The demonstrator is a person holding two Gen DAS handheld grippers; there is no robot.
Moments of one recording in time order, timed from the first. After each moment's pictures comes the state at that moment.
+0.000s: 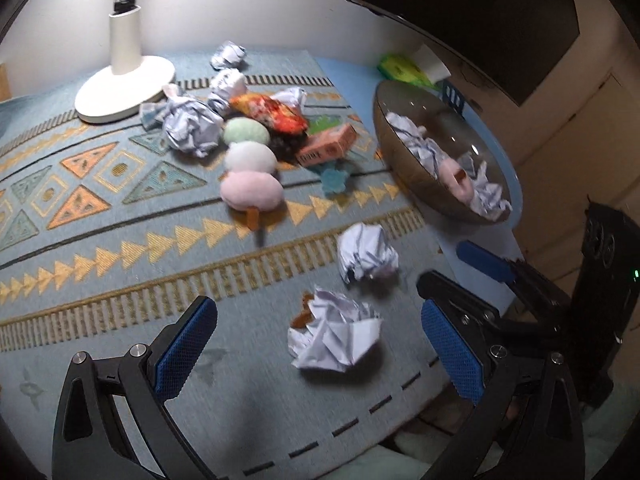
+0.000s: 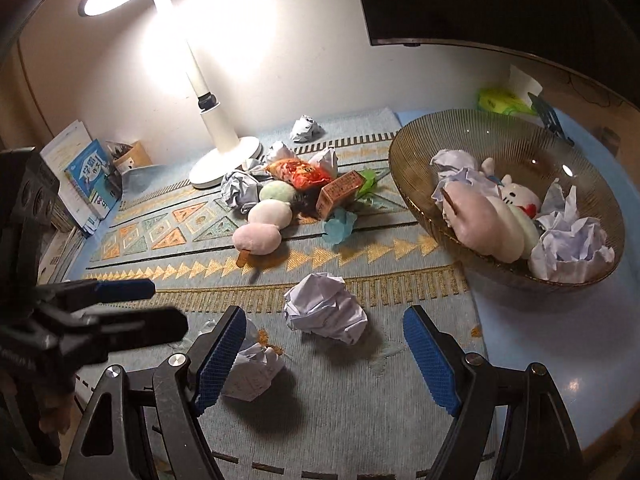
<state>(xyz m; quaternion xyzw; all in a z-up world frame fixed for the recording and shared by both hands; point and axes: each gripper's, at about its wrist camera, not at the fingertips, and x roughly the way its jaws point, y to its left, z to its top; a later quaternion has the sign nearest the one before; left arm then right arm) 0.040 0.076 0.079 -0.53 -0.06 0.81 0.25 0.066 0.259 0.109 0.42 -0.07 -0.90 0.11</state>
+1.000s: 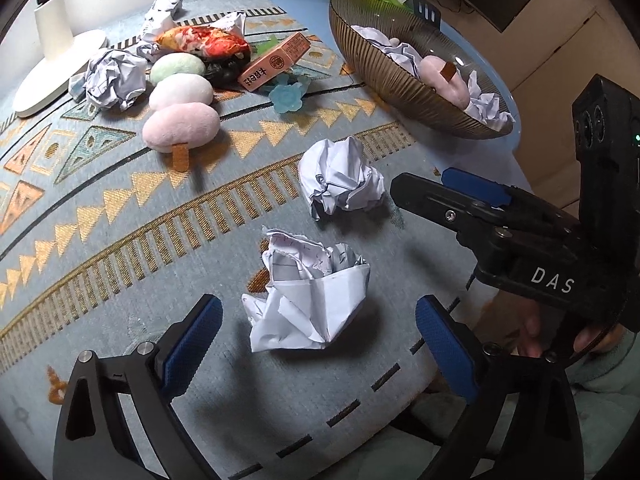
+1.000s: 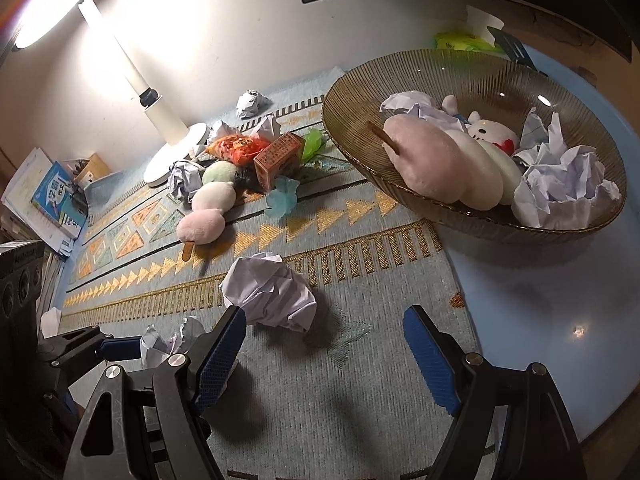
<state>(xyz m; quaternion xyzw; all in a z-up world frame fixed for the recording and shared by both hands) 0.048 0.111 0.039 -0.58 0.02 0.76 0.29 0.044 0.285 0.078 0.48 -0.12 -0.87 0.06</state>
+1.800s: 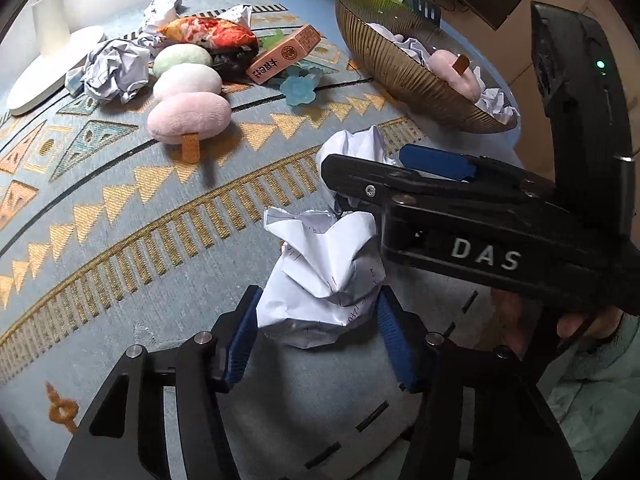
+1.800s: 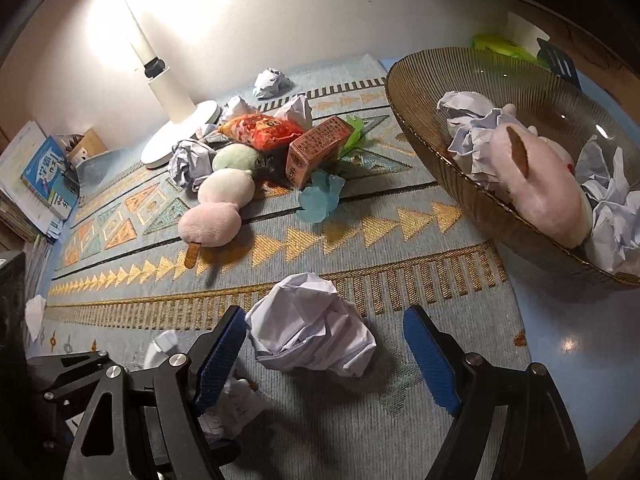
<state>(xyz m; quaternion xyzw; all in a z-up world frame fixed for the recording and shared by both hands) 0.047 0.096 0.027 -0.57 0.02 0.76 0.30 0.008 0.242 0.059 0.49 -0.07 -0.86 0.07</state>
